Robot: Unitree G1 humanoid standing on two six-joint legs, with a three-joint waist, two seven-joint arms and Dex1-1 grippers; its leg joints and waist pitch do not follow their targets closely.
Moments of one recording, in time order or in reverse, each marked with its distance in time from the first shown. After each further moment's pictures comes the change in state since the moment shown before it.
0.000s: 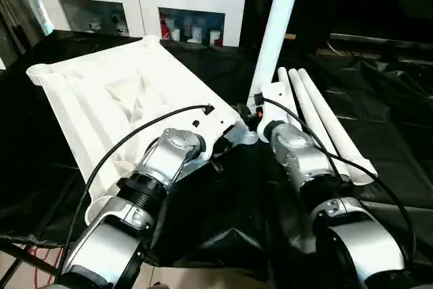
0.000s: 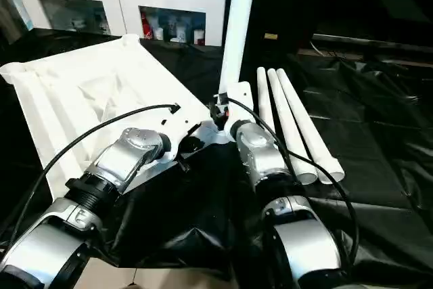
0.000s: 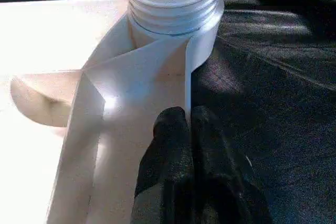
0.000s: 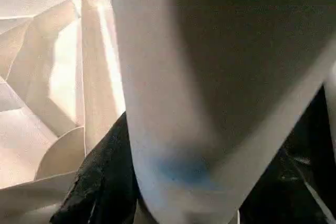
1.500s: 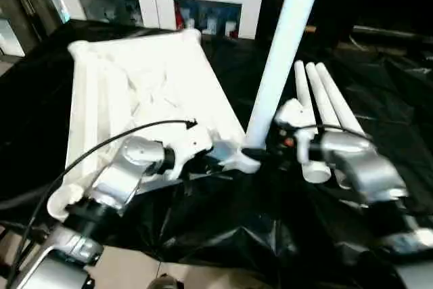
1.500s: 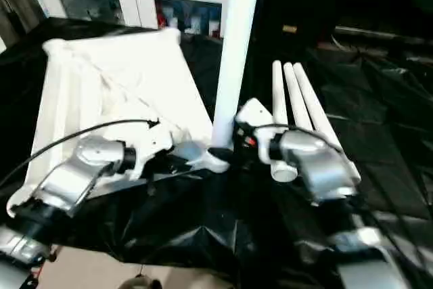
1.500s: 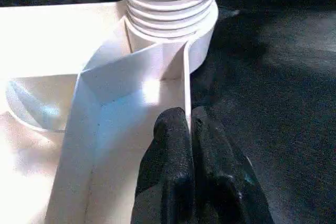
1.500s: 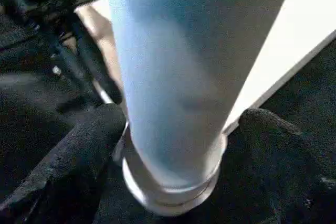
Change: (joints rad) left arm 0.225 0.293 -0.035 -0.329 -0.092 -0.214 -0.465; right arm 0.282 -0.410 0.197 -0.620 0.057 0.262 0.852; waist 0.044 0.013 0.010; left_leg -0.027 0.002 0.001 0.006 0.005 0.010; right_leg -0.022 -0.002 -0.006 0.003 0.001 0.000
